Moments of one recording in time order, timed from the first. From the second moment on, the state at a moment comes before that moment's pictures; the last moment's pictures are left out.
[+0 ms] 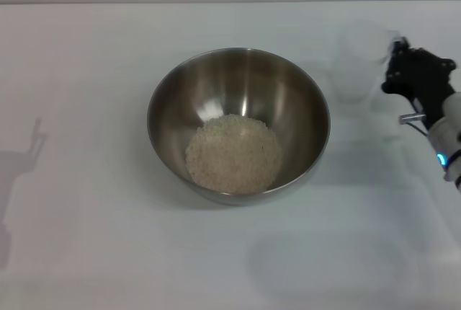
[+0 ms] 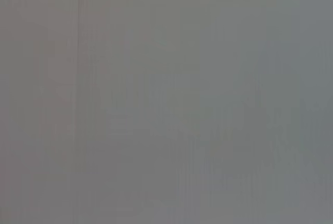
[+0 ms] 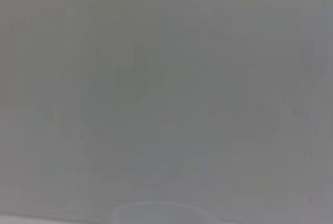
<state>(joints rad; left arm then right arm) -0.17 -2.08 -1.08 -0.19 2.56 1.40 -0.14 0.49 2.09 0.41 0.25 -1.80 -1.05 -0.02</state>
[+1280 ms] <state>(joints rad) -0.17 -2.08 -1.08 -0.20 2.56 1.40 -0.14 0.48 2.09 0.40 0.26 -1.93 -0.98 -0.02</state>
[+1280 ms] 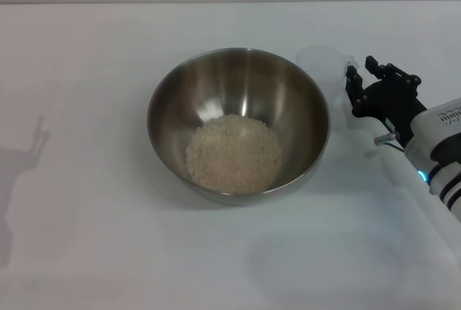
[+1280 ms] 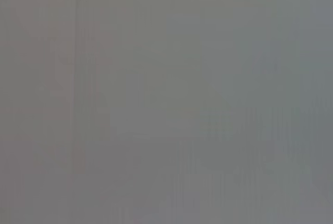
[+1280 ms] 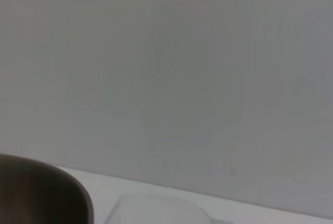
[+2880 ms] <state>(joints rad) -0.17 -2.08 -1.06 -0.19 2.55 1.35 -0.09 0.20 2.09 0.37 0.33 -1.93 -1.50 -0.02</state>
